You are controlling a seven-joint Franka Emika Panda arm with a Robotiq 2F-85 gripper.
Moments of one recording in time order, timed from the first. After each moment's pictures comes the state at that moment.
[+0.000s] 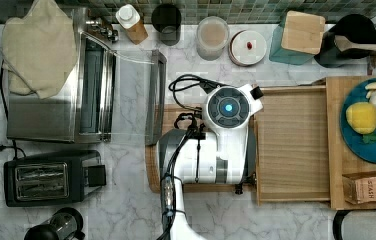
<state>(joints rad) -0.04 0.06 -0.02 -2.19 -0.04 0.67 -0.58</state>
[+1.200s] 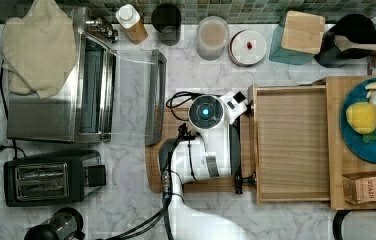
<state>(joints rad) -0.02 0.21 -0.02 -2.27 -0.24 0.83 -0.52</state>
